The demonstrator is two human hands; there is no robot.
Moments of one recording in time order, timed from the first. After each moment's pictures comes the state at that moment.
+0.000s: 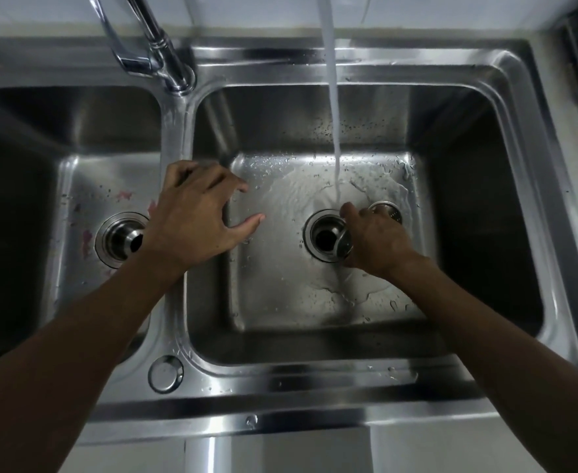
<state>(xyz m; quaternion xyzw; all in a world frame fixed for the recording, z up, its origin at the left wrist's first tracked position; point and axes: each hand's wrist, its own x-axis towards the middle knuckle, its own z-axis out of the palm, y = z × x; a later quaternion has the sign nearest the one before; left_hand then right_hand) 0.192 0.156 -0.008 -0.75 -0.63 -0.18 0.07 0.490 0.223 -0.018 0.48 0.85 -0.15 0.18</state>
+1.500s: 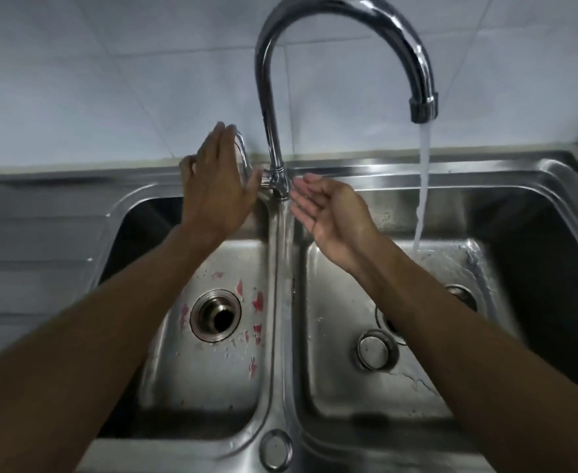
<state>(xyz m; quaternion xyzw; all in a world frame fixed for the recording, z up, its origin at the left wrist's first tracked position) 0.085 0.222 0.111 -0.60 -0.77 -0.20 0.07 0.269 0.255 0.109 0.36 0.22 -0.82 -0.38</state>
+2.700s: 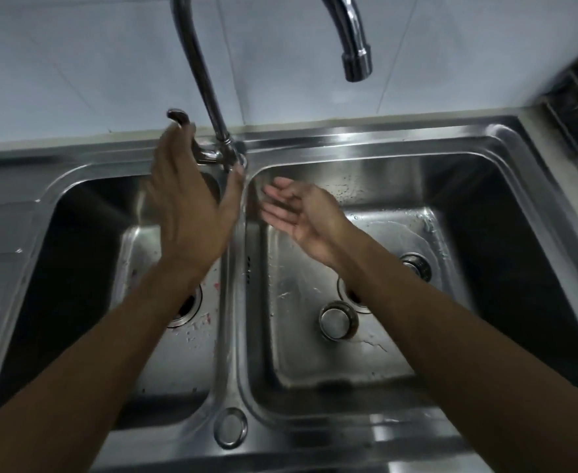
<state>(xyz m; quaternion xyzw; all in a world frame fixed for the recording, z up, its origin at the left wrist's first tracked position) 0.157 0.185 0.091 -0.54 -0.76 -0.36 0.01 0.310 0.250 0.080 0.41 0.24 -0.82 -0.32</state>
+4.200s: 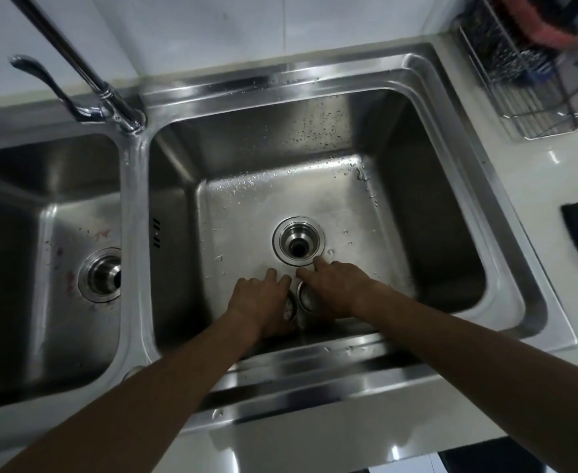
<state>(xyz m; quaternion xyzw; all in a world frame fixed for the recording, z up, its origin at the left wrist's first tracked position) 0.350 0.108 -0.047 -0.73 -0.60 0.23 -0.23 0.515 0.163 -0.034 0.40 0.86 -0.21 0.26</state>
